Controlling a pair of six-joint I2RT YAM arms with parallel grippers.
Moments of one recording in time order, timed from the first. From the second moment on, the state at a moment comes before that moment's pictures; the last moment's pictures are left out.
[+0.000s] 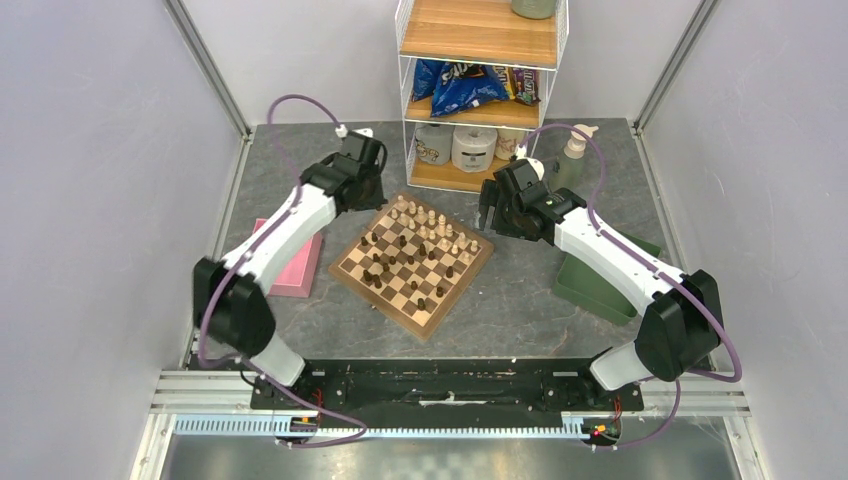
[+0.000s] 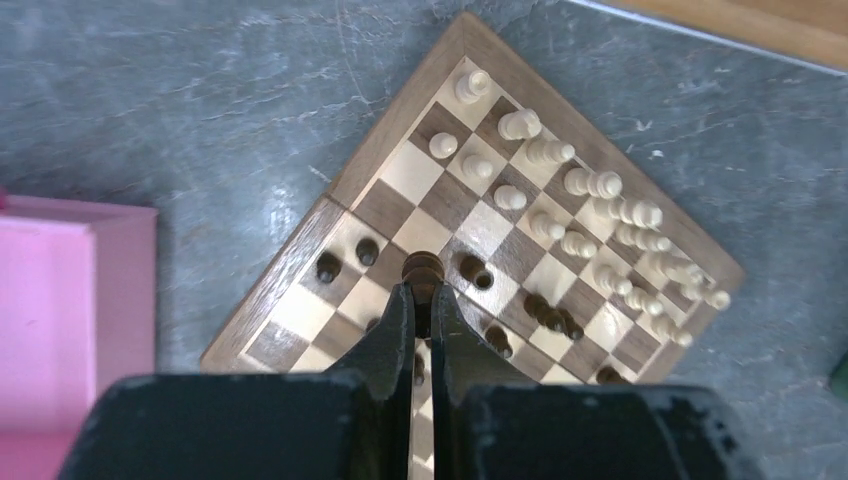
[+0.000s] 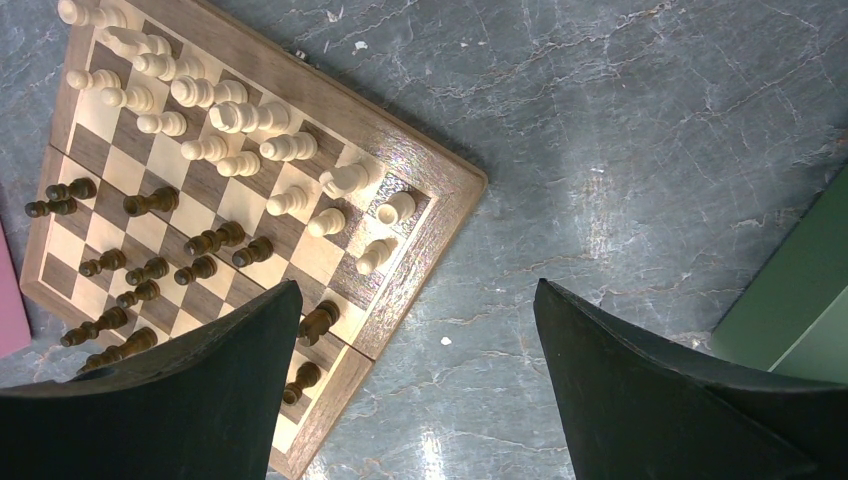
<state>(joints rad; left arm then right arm) -0.45 1.66 1.44 -0.71 -0.20 -0.47 0.55 1.48 1.22 -0.65 0.21 0.66</state>
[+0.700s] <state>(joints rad) -0.40 1.31 1.00 -0.77 -0.23 -0.48 0.55 1.48 1.23 -0.65 0.19 0.66</state>
